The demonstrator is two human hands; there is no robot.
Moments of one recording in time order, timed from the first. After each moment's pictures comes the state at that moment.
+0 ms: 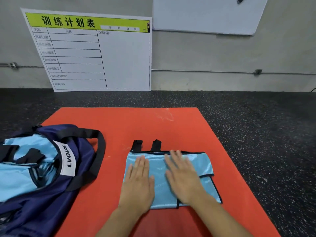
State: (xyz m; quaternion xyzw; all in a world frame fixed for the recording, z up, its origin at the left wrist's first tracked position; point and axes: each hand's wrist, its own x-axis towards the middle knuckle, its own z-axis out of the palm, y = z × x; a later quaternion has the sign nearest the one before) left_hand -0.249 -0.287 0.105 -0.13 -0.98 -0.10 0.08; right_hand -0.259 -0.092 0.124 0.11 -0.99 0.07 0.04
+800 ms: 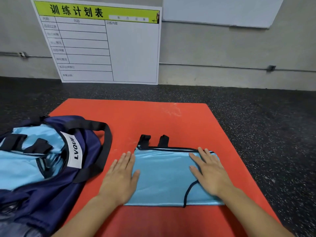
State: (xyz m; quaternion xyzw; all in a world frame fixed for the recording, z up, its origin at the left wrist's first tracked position) left_hand -0.266 -0.356 0.108 -0.09 -0.99 -0.07 0.02; right_hand -0.273 -0.026 0.131 0.06 -1.00 0.07 -0.01
